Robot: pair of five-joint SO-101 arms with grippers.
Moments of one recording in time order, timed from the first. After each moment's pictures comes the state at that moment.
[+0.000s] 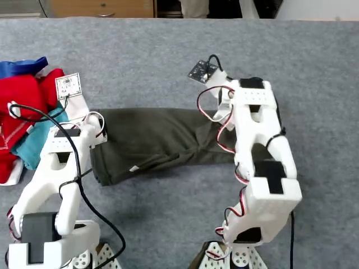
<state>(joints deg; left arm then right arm) -7.4 -14.5 50.9 27.1 1.4 -3.0 17.9 9.5 58.3 44.2</state>
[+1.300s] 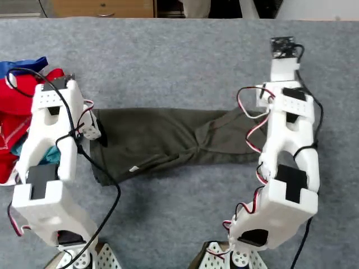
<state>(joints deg) -11.8 12.7 8.5 83.6 1.4 14.6 13.2 13.7 35.4 8.9</state>
